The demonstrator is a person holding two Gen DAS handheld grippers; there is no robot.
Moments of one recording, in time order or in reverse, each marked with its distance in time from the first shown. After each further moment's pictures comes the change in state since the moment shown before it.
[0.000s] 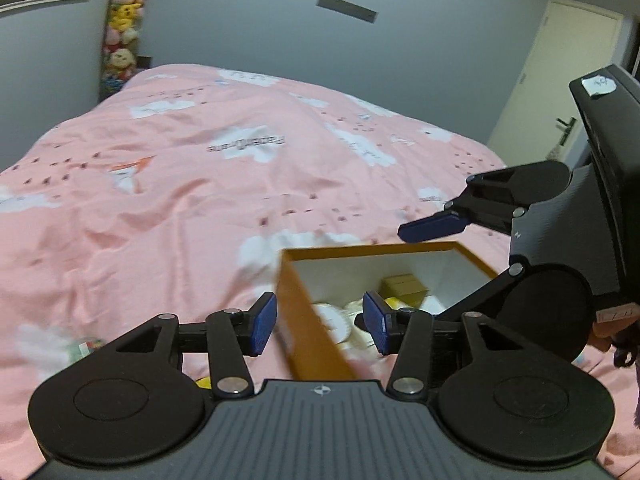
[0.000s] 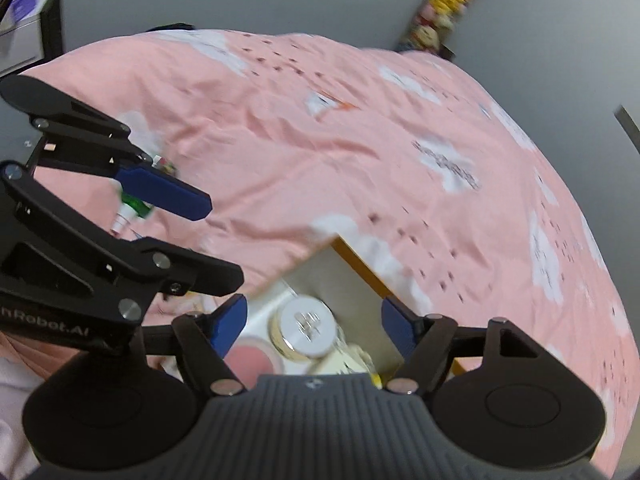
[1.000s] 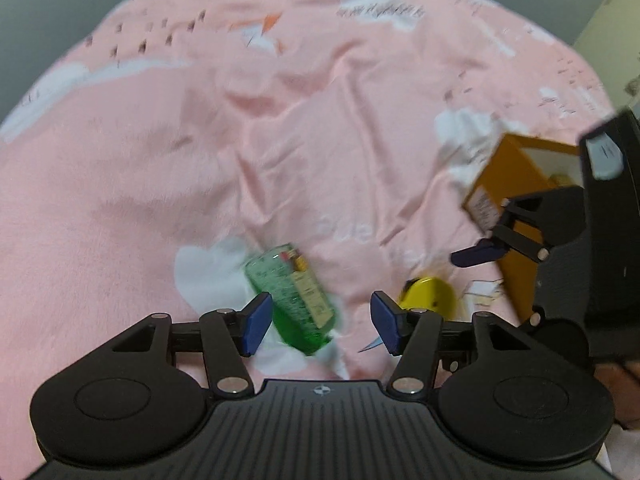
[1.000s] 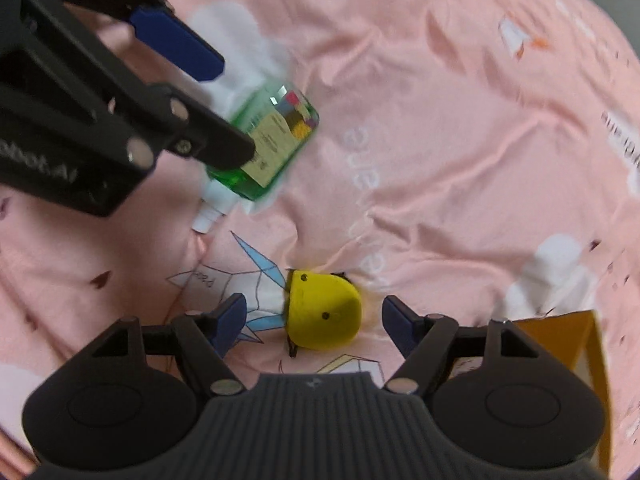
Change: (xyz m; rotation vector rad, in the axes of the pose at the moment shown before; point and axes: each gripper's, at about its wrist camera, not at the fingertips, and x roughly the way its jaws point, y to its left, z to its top) left arm 0.046 0.178 -0.009 -0.059 0.438 0.154; right arm 0.160 0.115 0.063 -0.094 0.348 0.280
